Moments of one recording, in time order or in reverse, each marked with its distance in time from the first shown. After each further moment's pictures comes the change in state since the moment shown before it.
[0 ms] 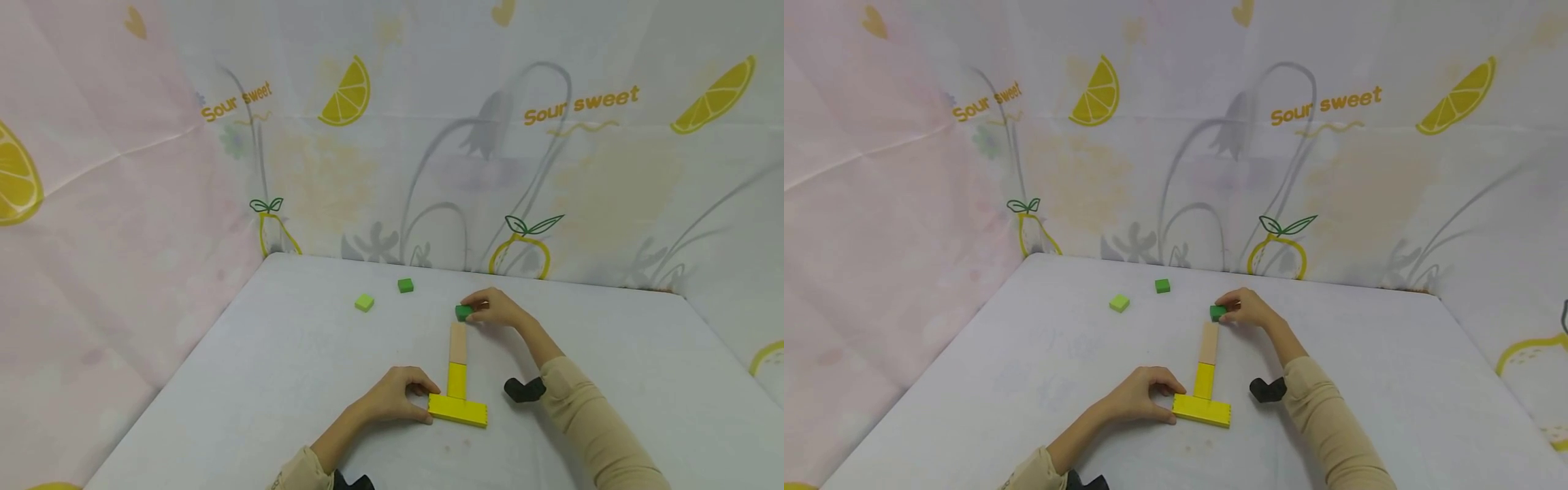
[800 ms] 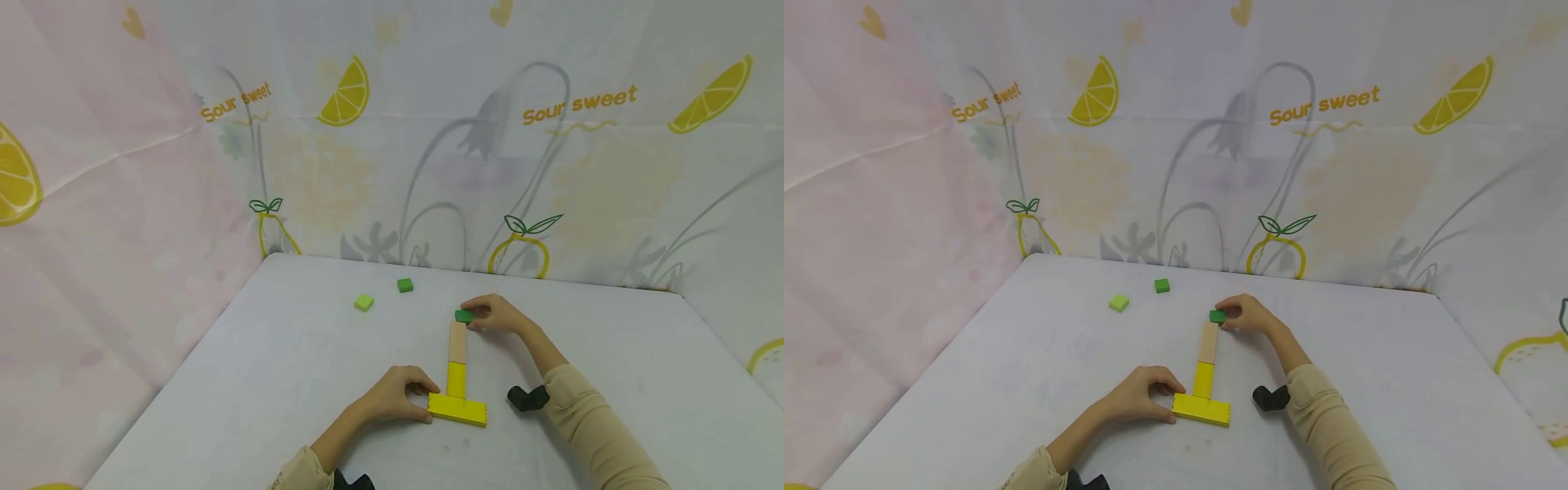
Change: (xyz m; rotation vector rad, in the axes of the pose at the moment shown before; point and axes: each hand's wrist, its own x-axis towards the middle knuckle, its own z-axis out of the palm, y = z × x) left_hand 0.001 0.000 0.001 -0.003 0.006 0.007; right_hand -0.011 -0.002 0.004 -0.040 -0.015 -0.001
